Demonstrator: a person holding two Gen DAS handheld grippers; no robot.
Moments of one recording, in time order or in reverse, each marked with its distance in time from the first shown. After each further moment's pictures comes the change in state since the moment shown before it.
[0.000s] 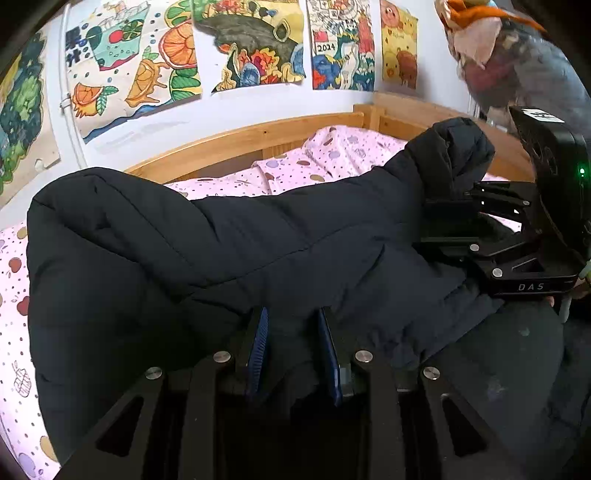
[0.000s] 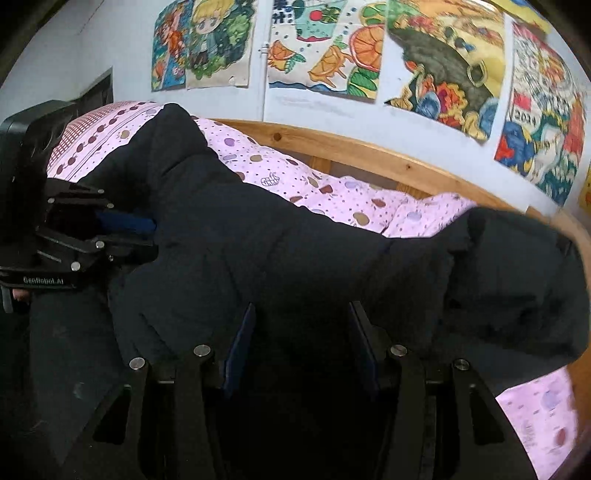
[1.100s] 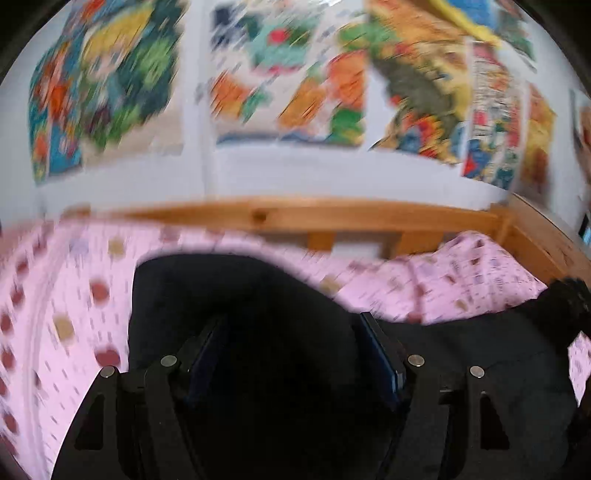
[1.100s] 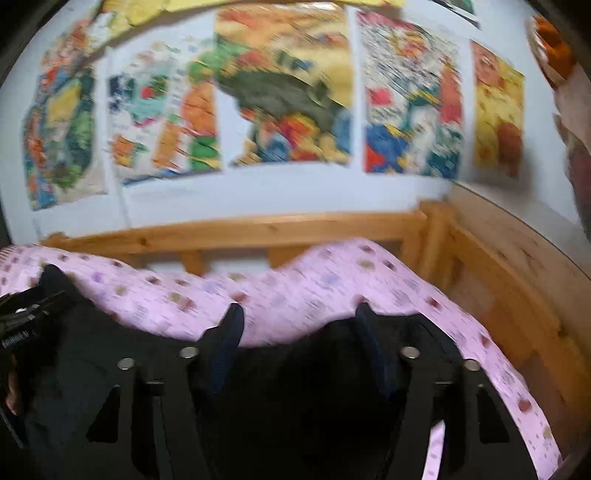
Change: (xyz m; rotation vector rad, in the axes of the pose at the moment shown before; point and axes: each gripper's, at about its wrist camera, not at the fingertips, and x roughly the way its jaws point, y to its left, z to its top) left arm 0.012 0.113 0.056 -0.443 -0.119 0.304; right arm -0.007 -0.083 0.055 0.360 -0.117 -0.401
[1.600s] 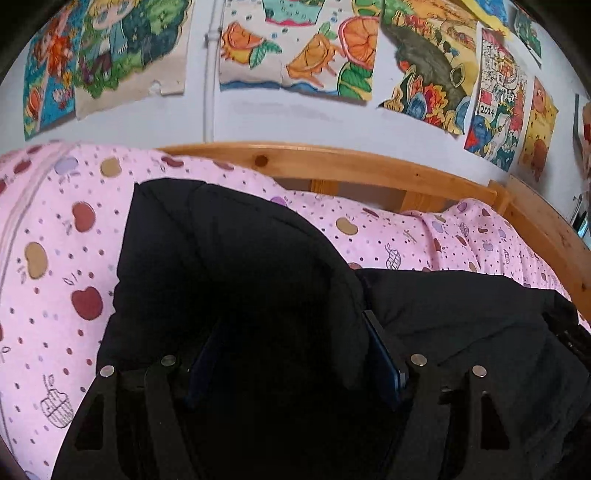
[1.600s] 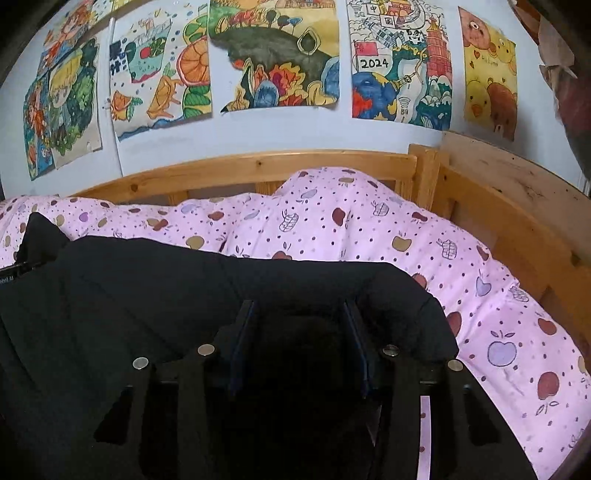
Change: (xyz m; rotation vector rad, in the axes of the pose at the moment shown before) left arm 0.022 0.017 -0.043 -0.006 0.072 -0.069; right arm 0.012 -0.013 -0.074 -0.012 0.051 0.037
